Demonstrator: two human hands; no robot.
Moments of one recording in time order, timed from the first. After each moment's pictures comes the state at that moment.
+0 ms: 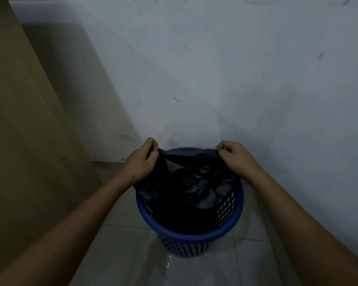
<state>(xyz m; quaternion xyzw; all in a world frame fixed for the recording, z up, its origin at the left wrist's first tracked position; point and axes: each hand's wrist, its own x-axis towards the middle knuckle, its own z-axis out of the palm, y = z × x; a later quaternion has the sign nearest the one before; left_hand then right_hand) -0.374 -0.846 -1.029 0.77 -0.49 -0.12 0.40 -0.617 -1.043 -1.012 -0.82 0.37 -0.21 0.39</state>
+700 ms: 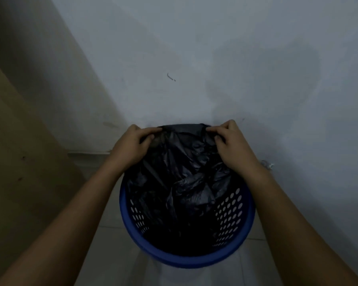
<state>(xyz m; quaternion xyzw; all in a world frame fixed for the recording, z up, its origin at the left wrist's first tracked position) -0.321 -0.908 -1.067 0.79 -0.51 -0.07 0.33 -0.571 -1.085 -1.068 -0.87 0.32 -0.27 0.27</state>
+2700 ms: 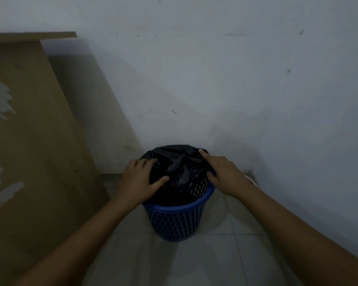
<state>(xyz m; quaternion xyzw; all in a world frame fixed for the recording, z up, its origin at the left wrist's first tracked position) -0.391 -0.784 -1.027 0.83 -0.54 0.07 0.16 -0.628 -1.002 -1.050 -0.95 0.24 -0.16 0.12</state>
